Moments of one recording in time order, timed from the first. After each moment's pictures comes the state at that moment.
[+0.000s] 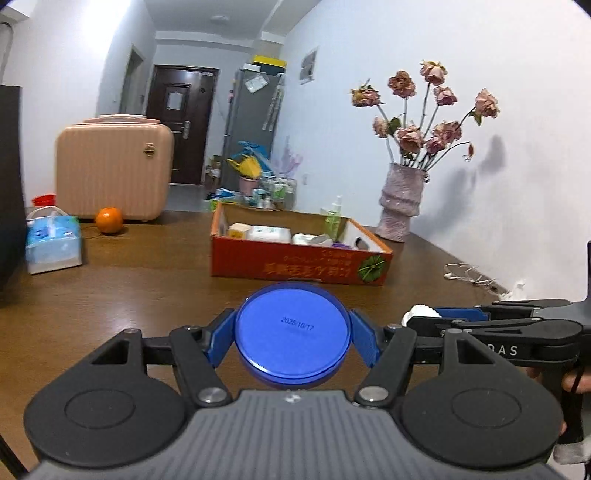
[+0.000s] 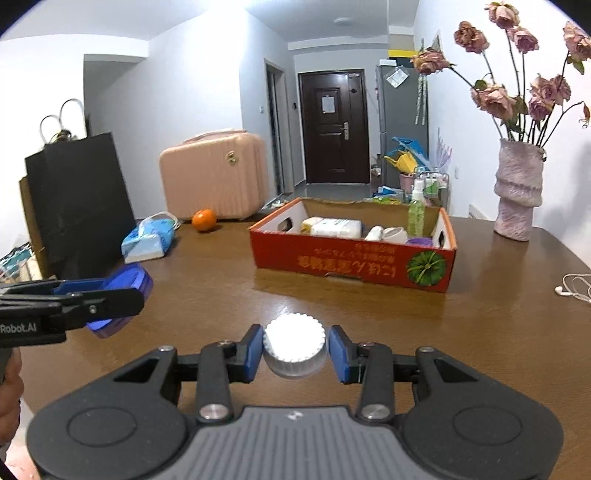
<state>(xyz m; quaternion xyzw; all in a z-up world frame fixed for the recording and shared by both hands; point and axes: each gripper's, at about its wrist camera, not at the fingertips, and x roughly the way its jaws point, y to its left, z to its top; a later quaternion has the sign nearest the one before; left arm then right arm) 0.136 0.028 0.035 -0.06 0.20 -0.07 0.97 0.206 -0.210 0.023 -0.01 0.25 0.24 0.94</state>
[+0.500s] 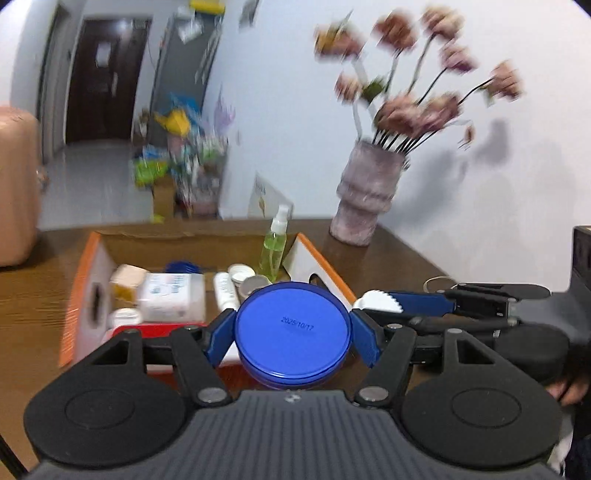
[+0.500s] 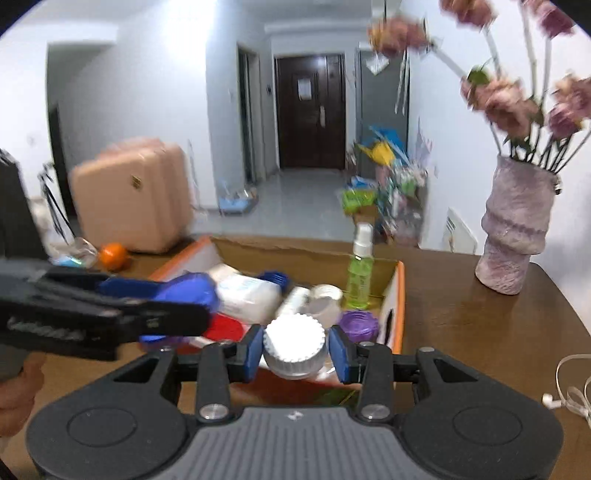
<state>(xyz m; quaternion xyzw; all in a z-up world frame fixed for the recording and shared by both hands) 0.394 -0.026 0.081 -0.06 0.27 -0.20 0.94 0.456 -0.230 0.059 -0.05 0.29 0.20 0.93</state>
